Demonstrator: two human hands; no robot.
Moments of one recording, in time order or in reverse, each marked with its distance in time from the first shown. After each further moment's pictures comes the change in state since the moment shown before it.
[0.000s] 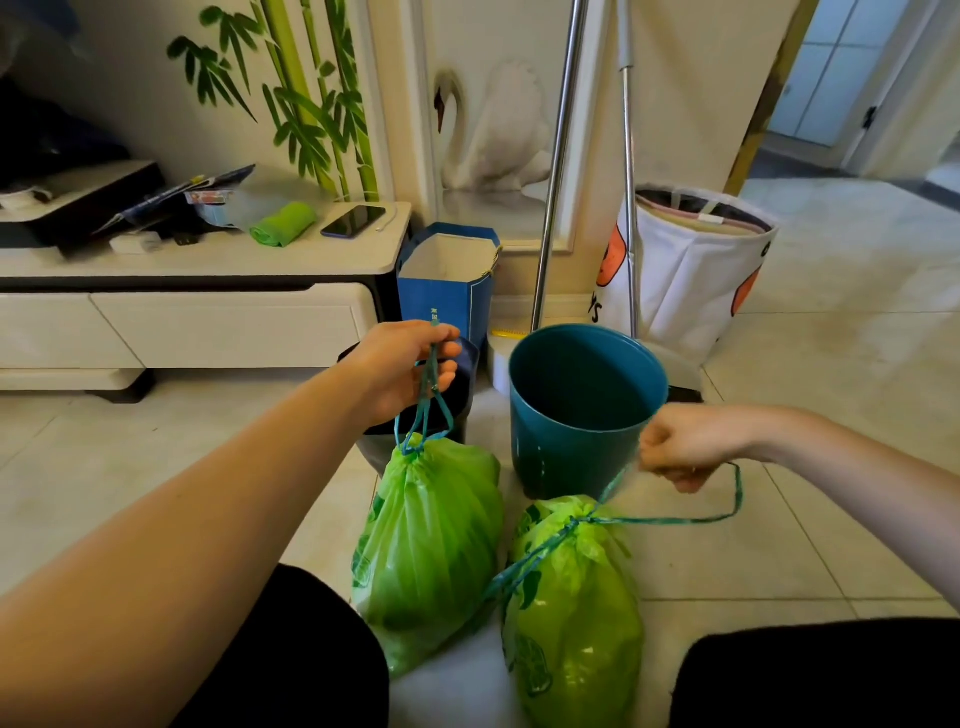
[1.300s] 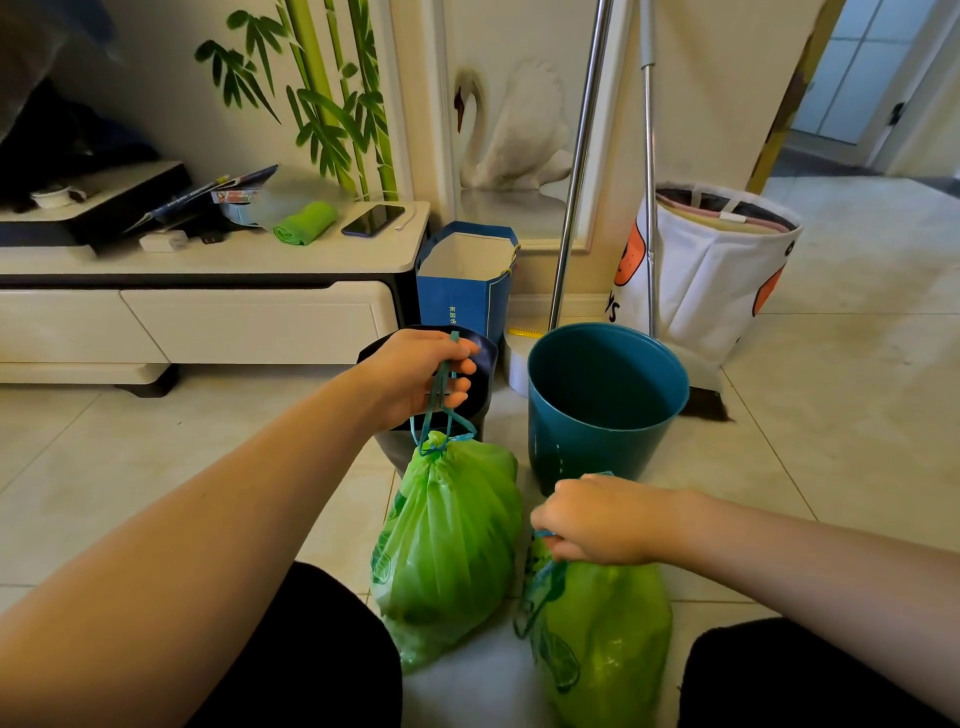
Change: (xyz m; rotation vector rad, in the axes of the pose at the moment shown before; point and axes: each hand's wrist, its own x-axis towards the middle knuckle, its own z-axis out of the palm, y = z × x) left_hand -0.007 -0.006 -0.013 0.173 -0.051 0.006; right_hand 0.024 -0.057 0.102 -0.867 0.089 -0.603
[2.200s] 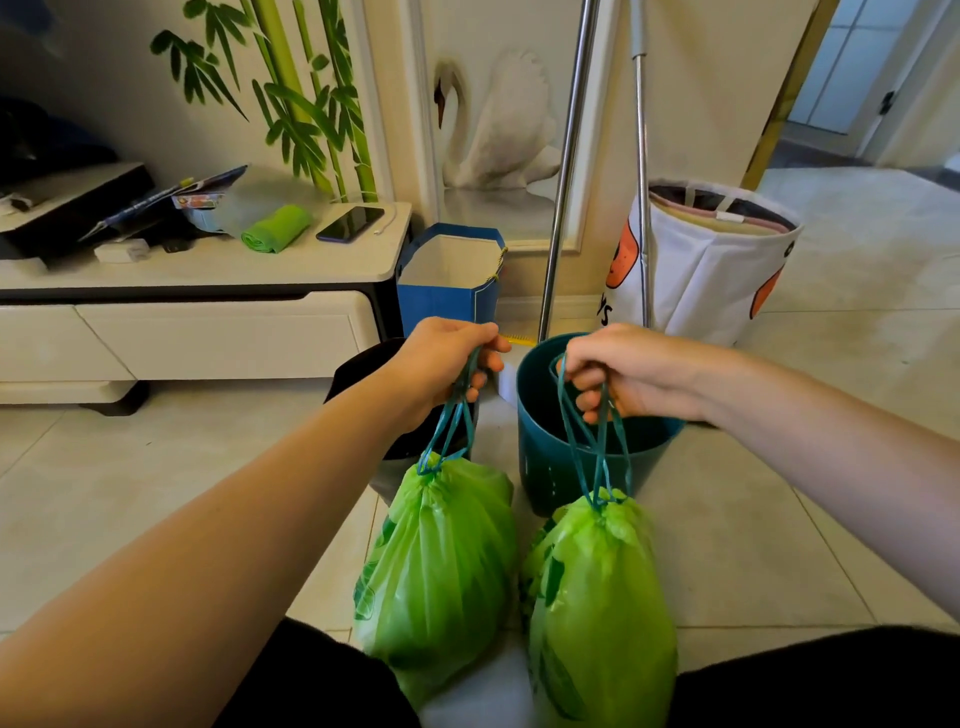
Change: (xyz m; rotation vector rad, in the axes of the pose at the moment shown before) left_hand 0.056 0.017 0.030 0.088 -0.027 0.110; right_hand 0.003 0.084 -0.112 1.562 0.312 0.474
